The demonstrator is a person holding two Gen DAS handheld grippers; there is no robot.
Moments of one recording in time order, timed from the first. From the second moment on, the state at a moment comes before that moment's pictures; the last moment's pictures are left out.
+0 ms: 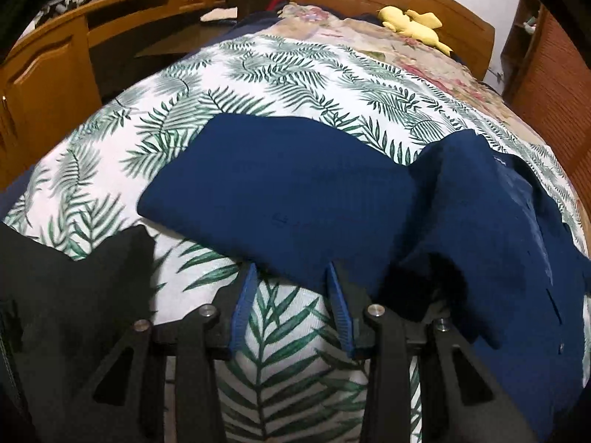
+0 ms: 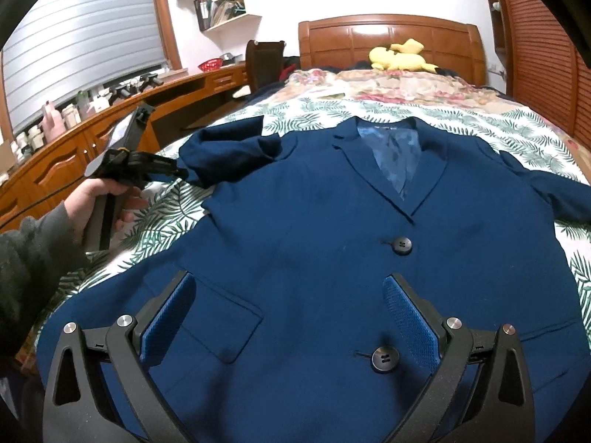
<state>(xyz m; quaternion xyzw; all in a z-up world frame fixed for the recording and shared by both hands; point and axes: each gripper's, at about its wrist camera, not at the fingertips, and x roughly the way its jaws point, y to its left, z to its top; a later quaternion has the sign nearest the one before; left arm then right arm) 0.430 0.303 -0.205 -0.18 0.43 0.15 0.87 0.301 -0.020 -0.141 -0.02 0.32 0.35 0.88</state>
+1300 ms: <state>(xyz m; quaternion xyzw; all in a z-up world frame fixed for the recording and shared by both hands) 0.365 0.073 -0.030 -0.01 0.28 0.01 0.96 0.273 -0.091 -0.089 -0.02 0.27 0.31 0.91</state>
